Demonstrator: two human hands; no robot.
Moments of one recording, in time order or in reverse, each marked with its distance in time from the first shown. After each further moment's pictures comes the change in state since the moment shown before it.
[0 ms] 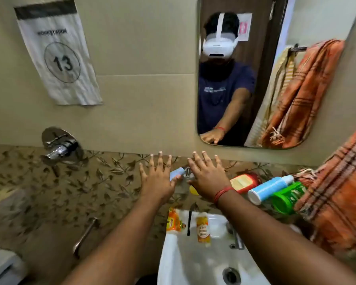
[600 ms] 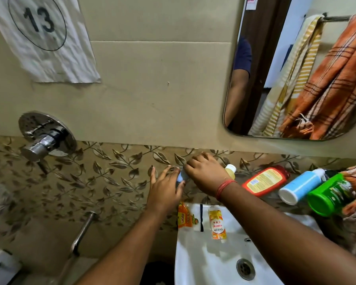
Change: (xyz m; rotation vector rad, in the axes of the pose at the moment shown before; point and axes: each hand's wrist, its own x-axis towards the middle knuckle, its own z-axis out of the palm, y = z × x) left_hand 0.009 -0.055 0.062 -0.338 0.056 0.115; right_hand 0.068 -0.047 0.044 -0.129 -0.062 -0.254
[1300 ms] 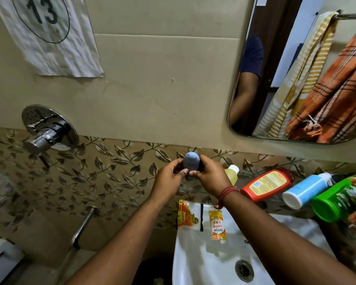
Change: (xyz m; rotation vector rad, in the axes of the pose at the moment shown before) left_hand 0.023 0.014 -0.016 -0.791 -0.072 -0.316; right_hand -0.010 -0.010 -0.010 1.141 0.107 0.549
